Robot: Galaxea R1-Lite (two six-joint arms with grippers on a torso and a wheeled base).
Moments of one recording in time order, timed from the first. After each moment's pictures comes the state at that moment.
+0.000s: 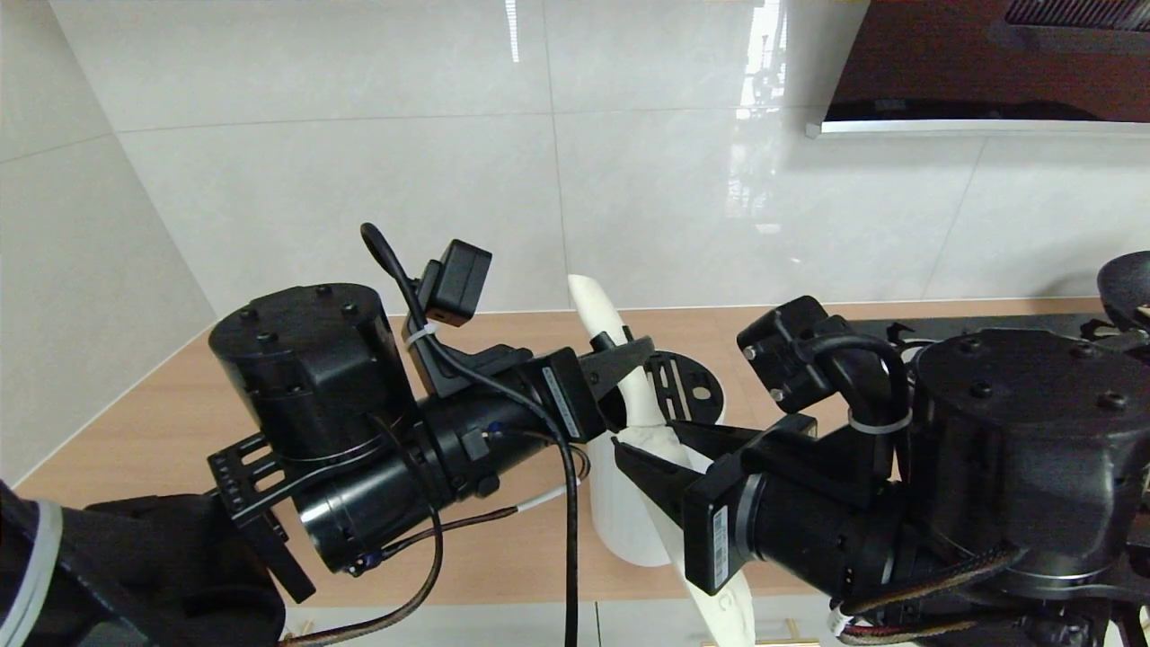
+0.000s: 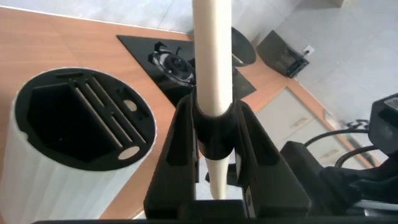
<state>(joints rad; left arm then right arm) -0.74 1.70 -0.71 -1.02 -0.13 -0.61 1.04 1.60 -0.79 -0.64 -0.27 0.18</state>
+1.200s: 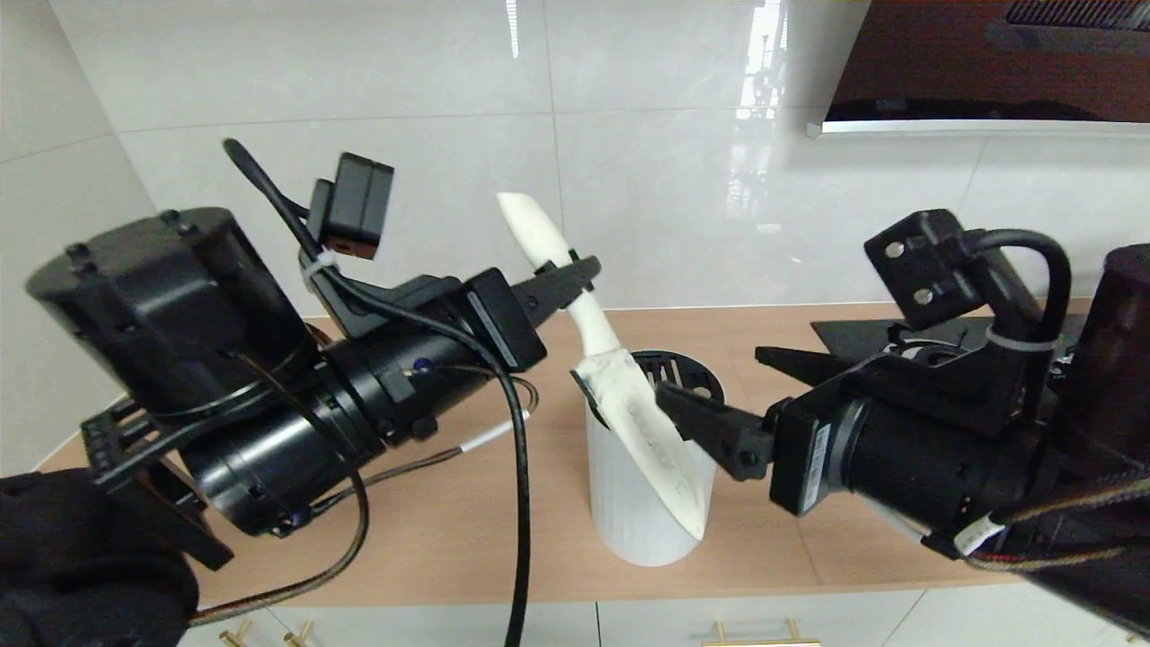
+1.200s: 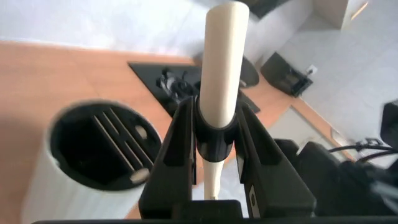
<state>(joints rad) -0.67 1.59 -0.75 -1.02 -0.11 -0.57 0.95 1.47 -0.79 -0.59 -0.28 0.17</state>
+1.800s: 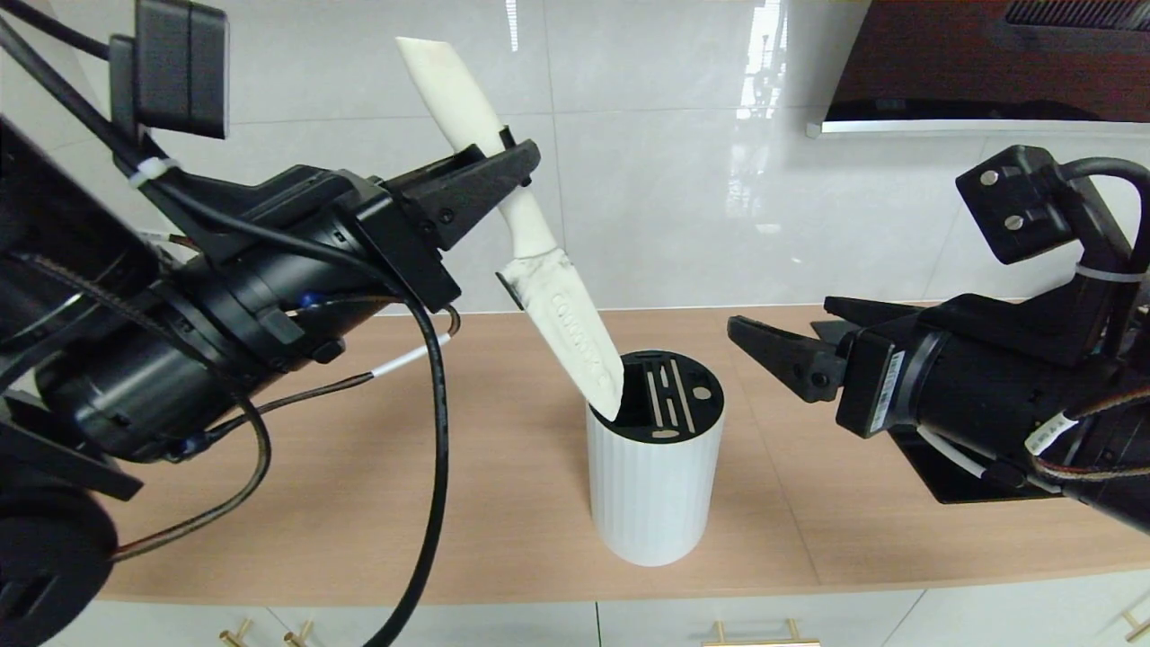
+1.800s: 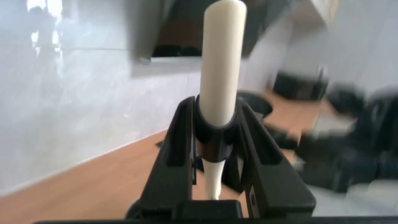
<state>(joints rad) -0.56 1.54 -0.80 -1.16 -0.33 -0.20 0.83 1.41 -0.81 -0.56 -0.28 0.12</state>
